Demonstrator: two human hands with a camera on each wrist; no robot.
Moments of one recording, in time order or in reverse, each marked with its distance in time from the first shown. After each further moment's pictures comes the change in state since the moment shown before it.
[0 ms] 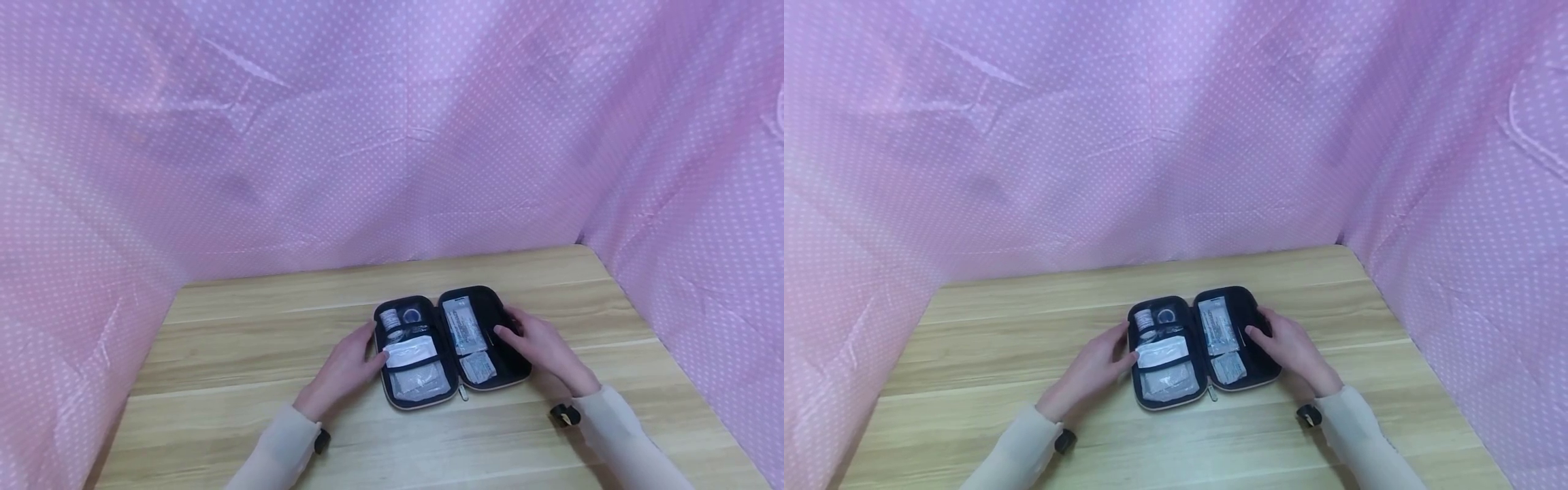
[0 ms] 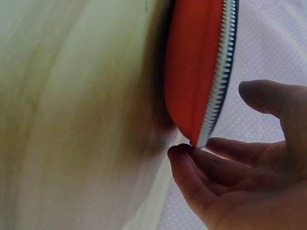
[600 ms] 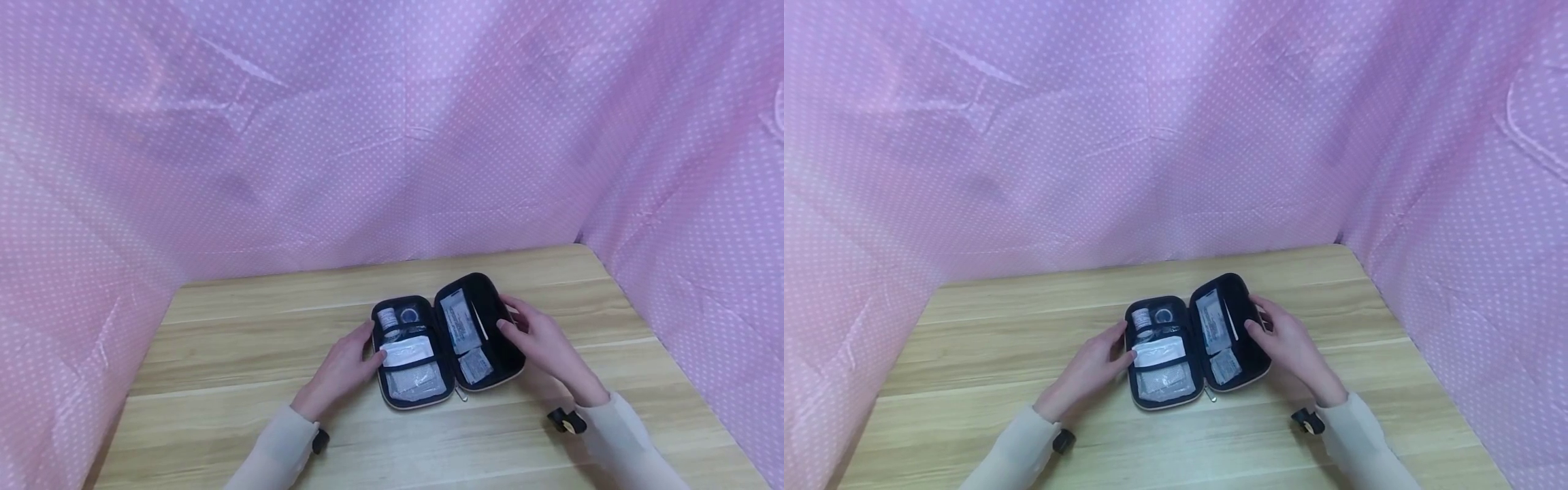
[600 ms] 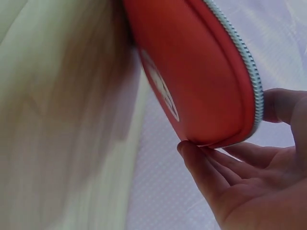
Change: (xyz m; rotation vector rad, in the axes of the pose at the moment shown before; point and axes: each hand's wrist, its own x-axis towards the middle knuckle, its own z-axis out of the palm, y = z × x) left_hand -0.002 0.001 -0.002 0.008 0.006 0.009; right_hand -0.013 -0.031 -0.017 0.225 0.078 -0.091
